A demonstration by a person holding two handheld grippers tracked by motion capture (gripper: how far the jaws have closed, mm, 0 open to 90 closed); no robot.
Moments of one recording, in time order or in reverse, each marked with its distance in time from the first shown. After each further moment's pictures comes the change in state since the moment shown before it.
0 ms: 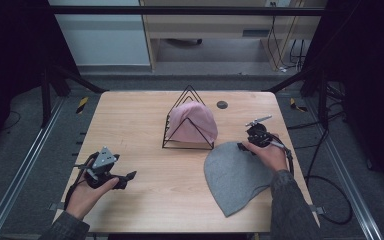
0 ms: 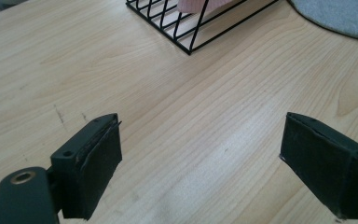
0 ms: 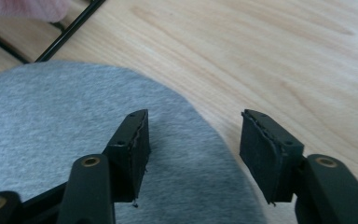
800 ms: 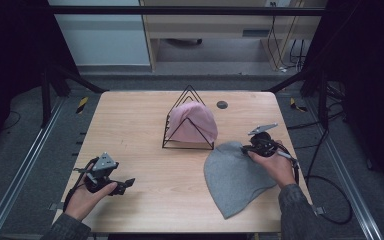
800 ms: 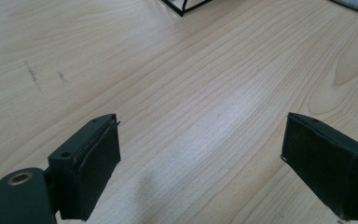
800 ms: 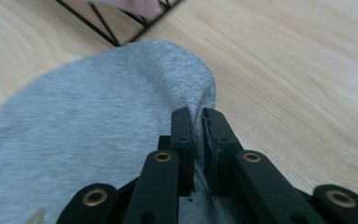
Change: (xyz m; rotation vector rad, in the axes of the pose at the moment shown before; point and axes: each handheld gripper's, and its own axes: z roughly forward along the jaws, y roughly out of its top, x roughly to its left) left arm 0.001 -0.017 0.009 0.078 -0.059 -0.056; right arm 0.029 -0.021 -0.048 -0.086 0.061 -0.097
